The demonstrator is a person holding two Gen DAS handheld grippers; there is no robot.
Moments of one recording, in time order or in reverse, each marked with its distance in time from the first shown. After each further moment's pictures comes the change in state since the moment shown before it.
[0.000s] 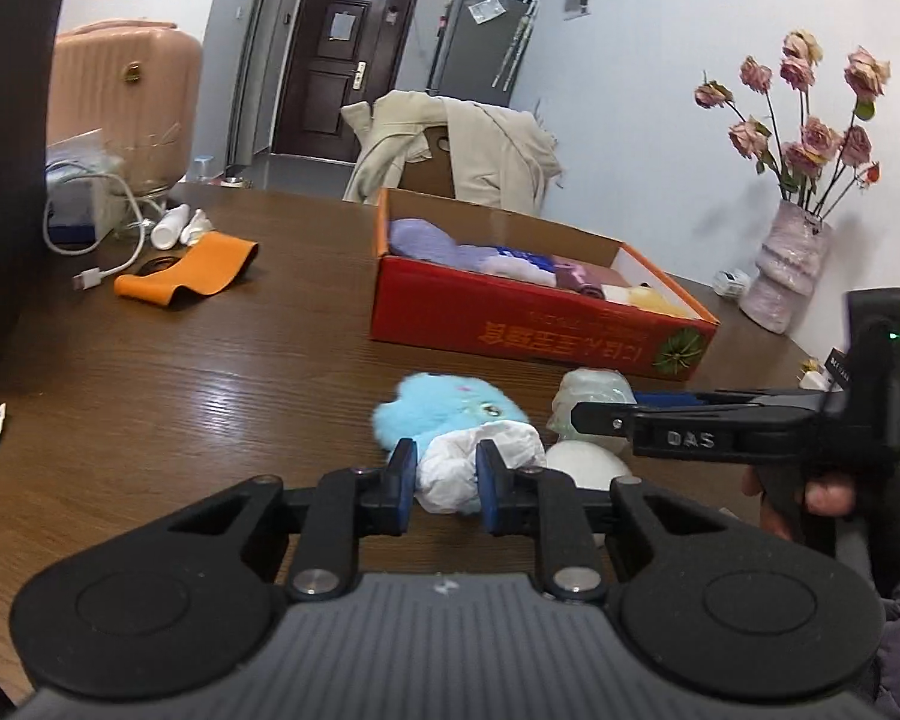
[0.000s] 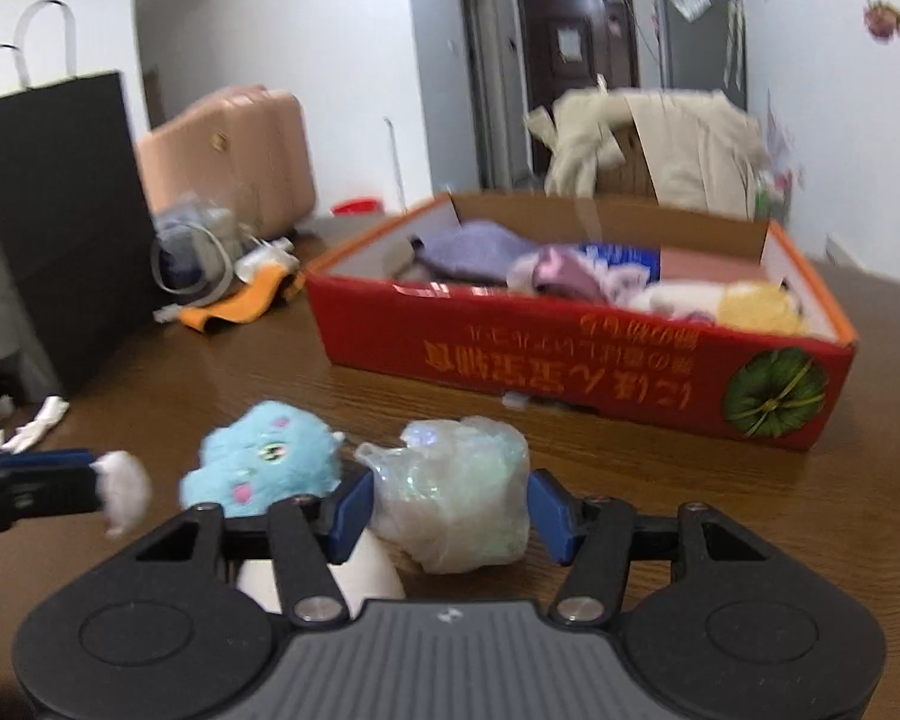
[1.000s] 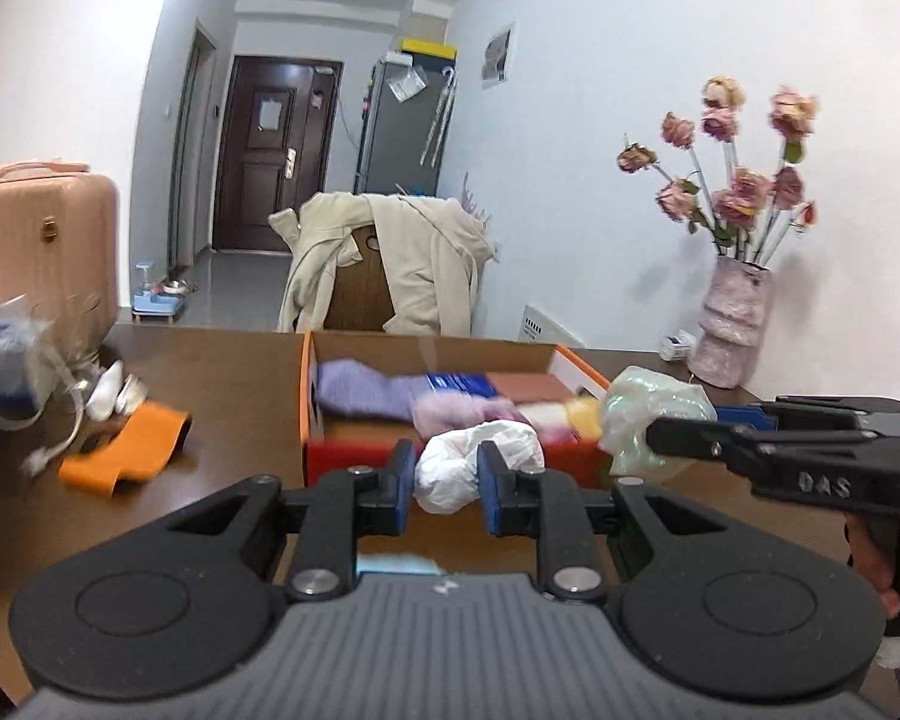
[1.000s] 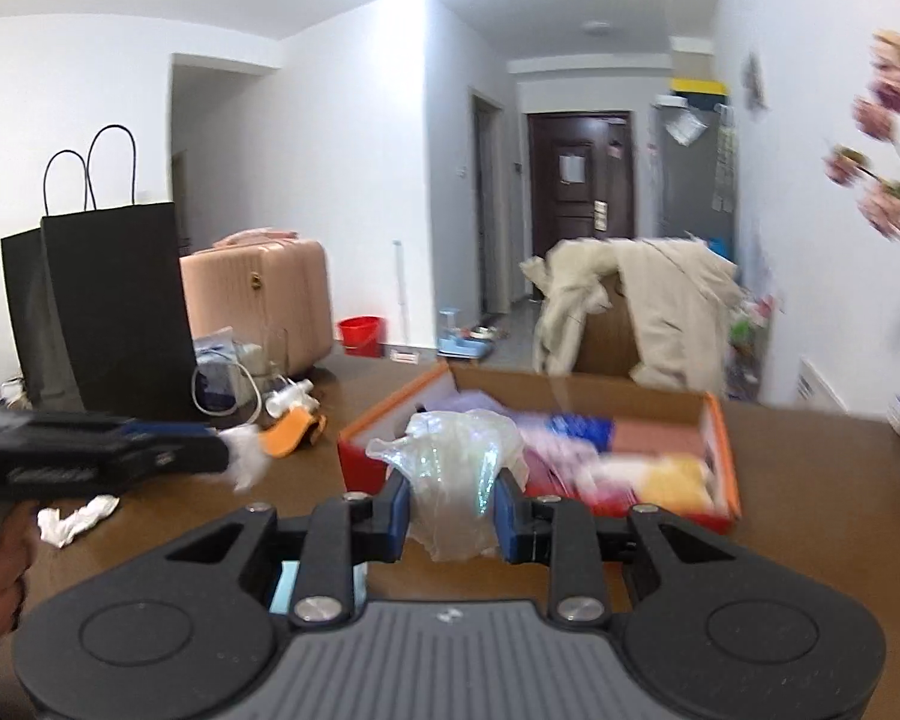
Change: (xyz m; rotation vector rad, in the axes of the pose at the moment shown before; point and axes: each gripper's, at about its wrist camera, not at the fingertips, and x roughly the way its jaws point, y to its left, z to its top) left arm 0.016 -0.025 0.084 0.143 -0.144 -0.104; right arm -0.107 -0.001 0.040 -0.085 -0.267 0.012
